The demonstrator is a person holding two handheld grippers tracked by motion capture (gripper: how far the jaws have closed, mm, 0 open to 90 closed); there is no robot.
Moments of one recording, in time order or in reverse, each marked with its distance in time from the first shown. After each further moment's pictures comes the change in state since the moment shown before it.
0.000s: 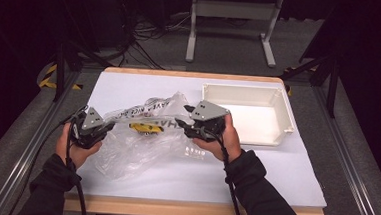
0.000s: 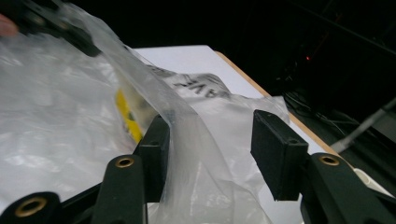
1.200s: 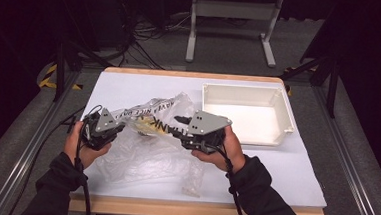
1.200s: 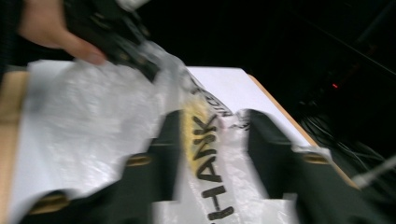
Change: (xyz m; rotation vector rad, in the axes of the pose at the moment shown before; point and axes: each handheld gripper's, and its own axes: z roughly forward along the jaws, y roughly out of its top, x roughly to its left) left arm -0.021 0.021 0.002 0.023 -0.027 0.087; right arm 0.029 0.022 -0.028 -0.053 0.125 -0.090
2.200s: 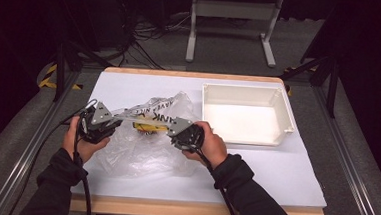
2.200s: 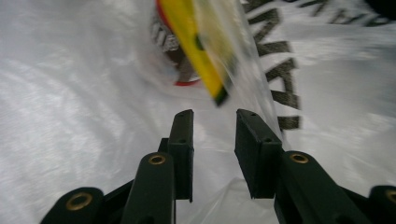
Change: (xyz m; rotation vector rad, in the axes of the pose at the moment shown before) left arm 0.018 -0.001 0.004 -0.030 0.041 -0.065; right arm -0.003 -0.053 0.087 0.386 -0.088 -0.054
